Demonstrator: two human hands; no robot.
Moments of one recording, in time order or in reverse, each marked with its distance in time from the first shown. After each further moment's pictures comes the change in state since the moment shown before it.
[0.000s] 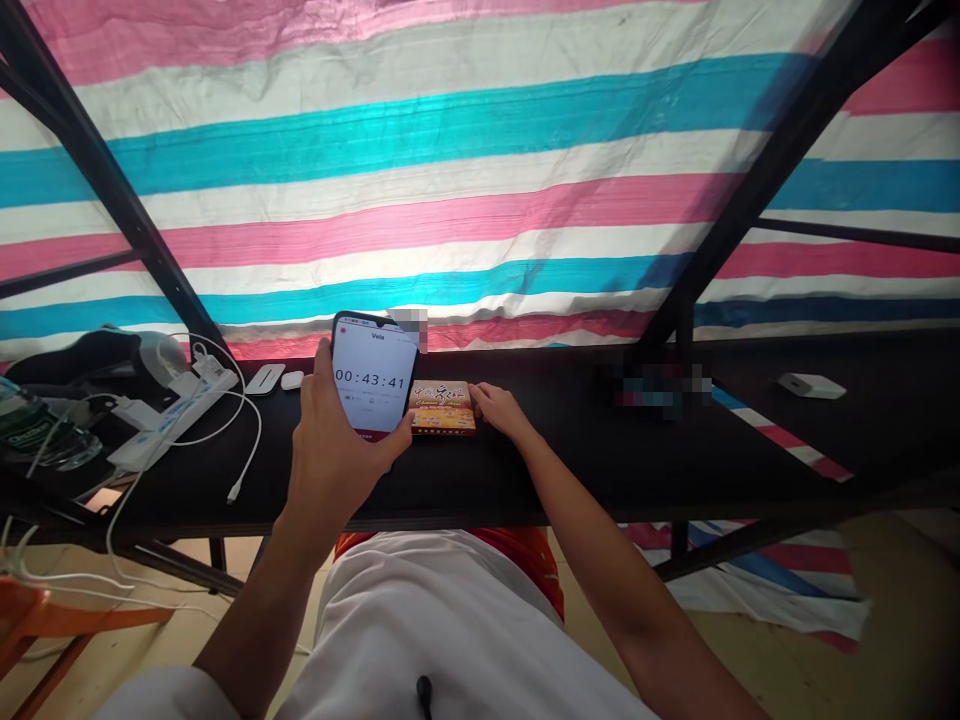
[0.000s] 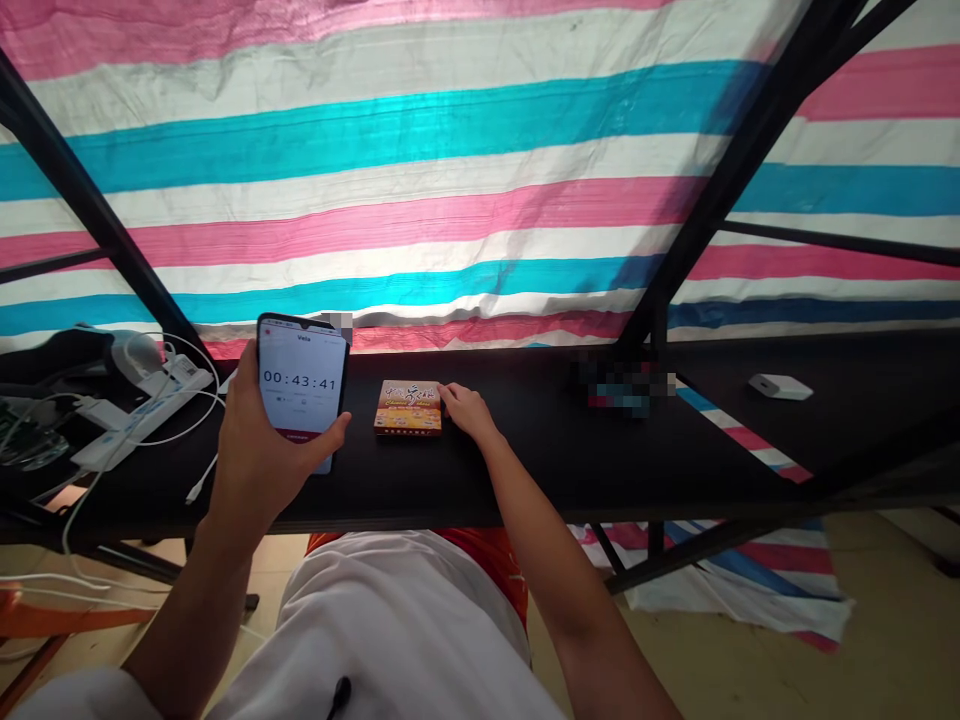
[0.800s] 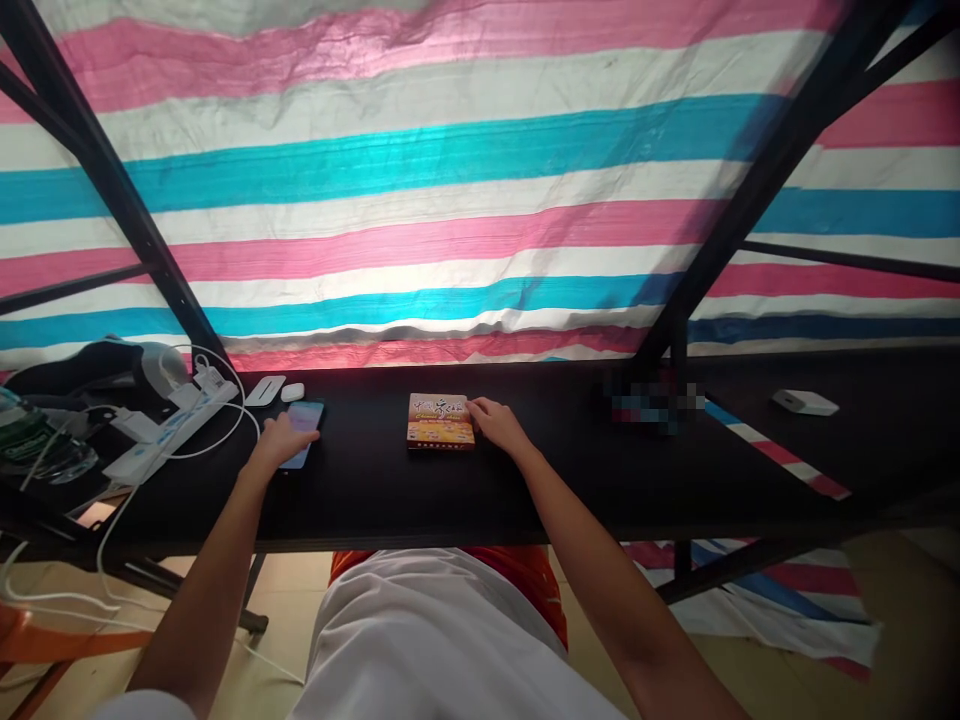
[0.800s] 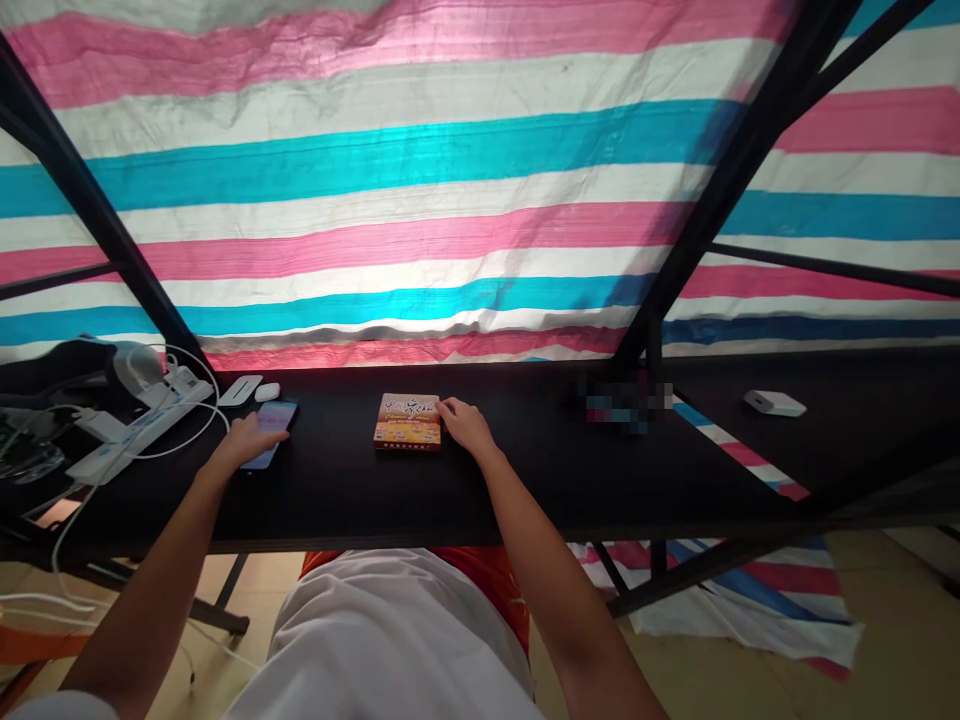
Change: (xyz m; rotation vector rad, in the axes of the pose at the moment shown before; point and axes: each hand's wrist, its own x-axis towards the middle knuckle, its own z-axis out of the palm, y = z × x) left_hand 0.060 -0.204 0.070 0.391 -0.664 -0.490; right_hand 0.001 0.000 0.002 -0.038 0.015 -0.009
